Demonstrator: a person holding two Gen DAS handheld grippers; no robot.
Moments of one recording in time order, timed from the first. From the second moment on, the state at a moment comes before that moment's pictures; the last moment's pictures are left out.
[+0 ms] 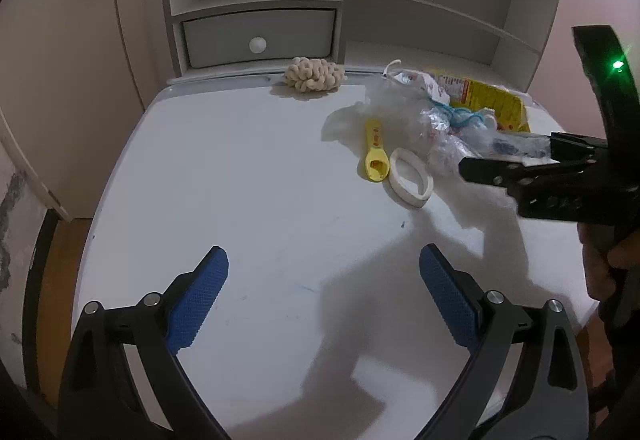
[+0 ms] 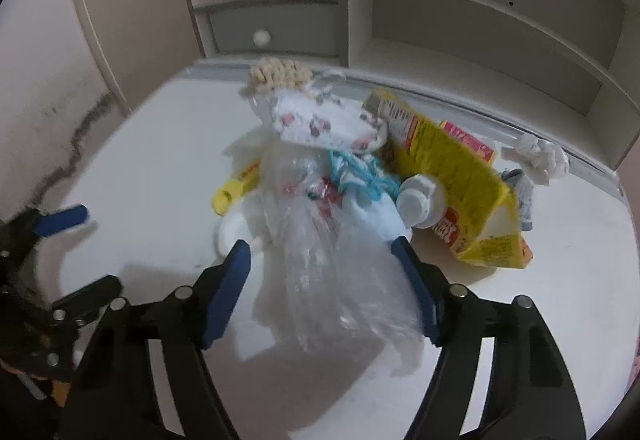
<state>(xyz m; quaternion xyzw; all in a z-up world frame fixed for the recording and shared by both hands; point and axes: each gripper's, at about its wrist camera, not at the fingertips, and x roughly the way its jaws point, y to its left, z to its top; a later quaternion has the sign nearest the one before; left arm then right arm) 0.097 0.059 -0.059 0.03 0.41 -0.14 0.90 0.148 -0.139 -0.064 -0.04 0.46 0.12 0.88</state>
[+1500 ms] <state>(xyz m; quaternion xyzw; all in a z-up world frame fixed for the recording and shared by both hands) 0.209 -0.019 -0.076 0.12 0.44 -0.16 0.88 0.051 -0.266 -0.008 0.12 0.40 0.10 0.90</state>
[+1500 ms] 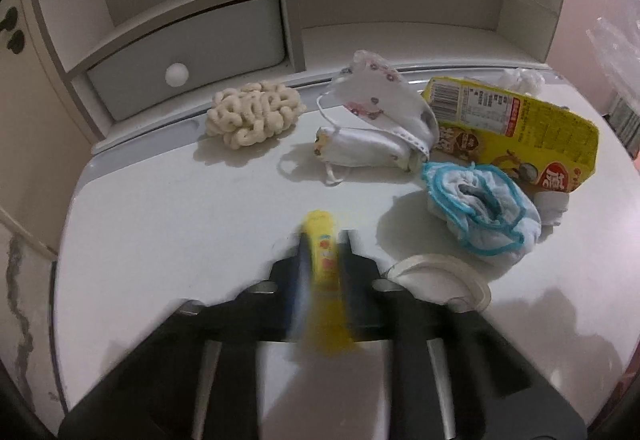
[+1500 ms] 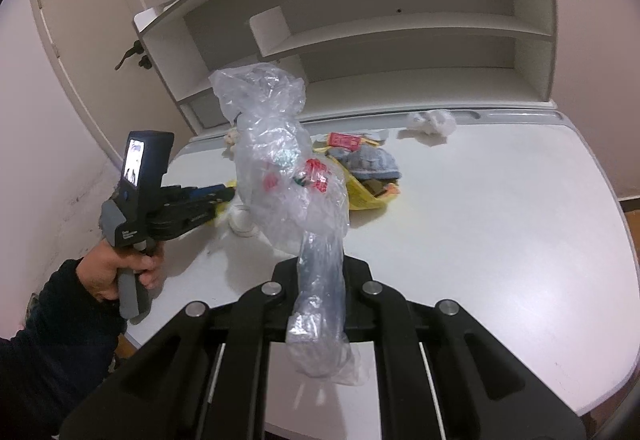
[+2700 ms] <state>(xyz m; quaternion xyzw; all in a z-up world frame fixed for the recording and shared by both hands) -0.145 -0.507 -0.084 0.23 0.35 -0.60 0.68 -0.274 -0.683 -0.230 0.38 0.48 -0.40 0.69</state>
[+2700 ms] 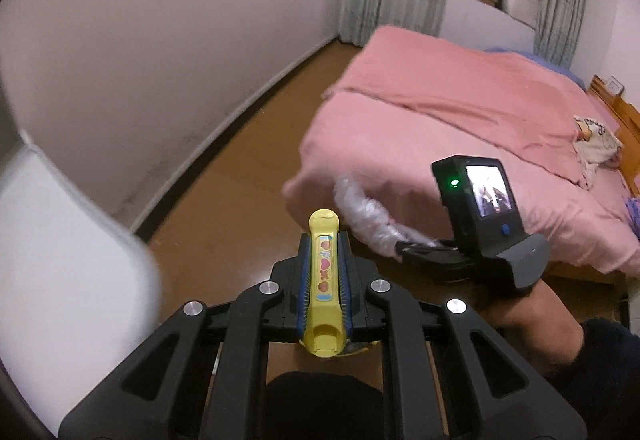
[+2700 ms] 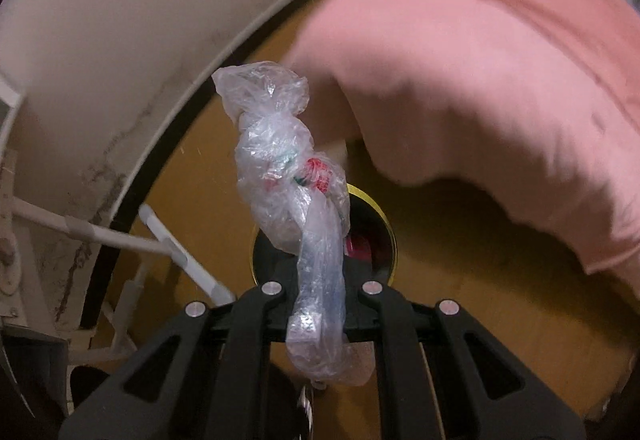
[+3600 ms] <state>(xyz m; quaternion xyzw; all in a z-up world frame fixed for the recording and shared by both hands) -0.143 -0.563 -0.164 0.25 0.42 -0.59 0.64 -0.286 -0.693 -0.264 0.45 0.47 -0.36 0.67</state>
